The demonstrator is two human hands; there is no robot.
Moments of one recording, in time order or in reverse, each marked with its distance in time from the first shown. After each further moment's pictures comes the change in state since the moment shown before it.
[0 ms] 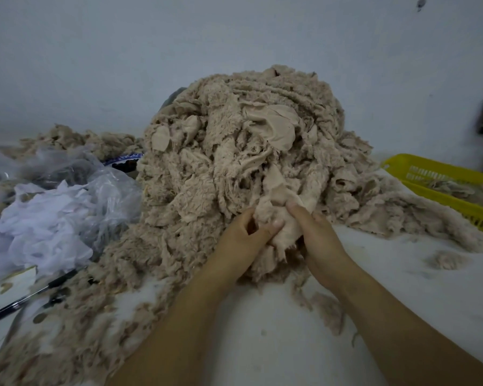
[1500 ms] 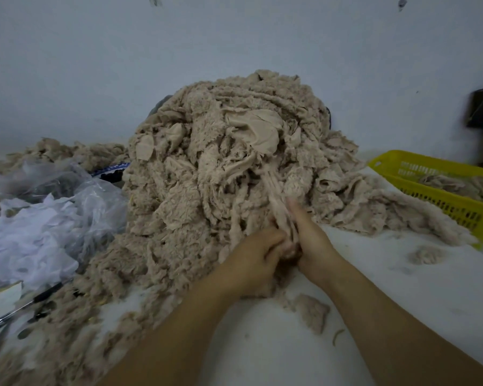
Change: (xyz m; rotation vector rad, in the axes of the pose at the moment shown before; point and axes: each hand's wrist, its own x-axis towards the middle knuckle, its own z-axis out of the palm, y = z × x) left_hand 0.008 0.005 0.033 0.668 -0.275 0.327; right_hand 0.015 0.005 -0.024 0.107 -0.008 0.194
